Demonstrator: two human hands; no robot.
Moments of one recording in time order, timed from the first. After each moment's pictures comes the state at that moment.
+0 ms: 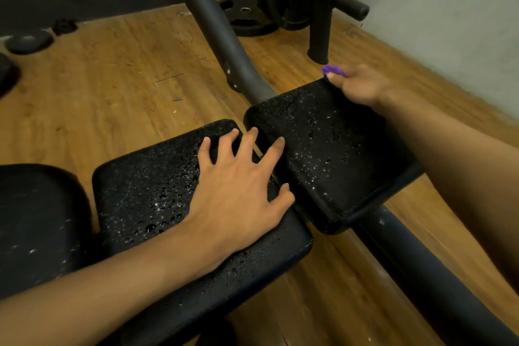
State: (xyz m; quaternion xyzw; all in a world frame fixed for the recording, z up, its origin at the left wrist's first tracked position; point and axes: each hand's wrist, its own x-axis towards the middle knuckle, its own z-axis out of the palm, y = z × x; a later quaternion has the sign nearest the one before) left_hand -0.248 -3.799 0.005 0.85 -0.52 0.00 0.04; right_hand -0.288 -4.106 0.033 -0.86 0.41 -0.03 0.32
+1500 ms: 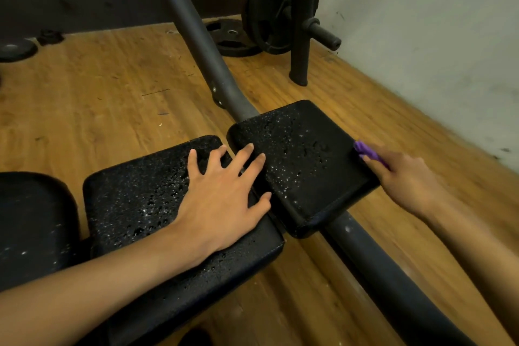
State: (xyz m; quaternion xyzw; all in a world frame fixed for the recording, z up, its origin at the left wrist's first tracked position) left_hand -0.250 -3.802 0.004 0.84 -0.54 -0.01 0.04; right_hand -0.461 -4.033 0.036 -0.89 0.39 -0.09 0.21
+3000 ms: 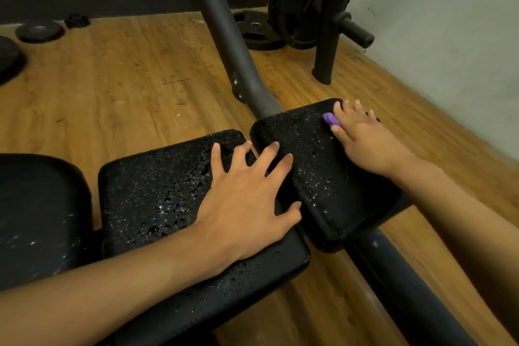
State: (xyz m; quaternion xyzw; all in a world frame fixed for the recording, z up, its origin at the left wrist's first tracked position) left_hand -0.250 -3.803 0.006 0.84 -0.54 -0.01 0.07; right_hand -0.337 -4.055 0.026 -0.95 0.29 0.03 0.08
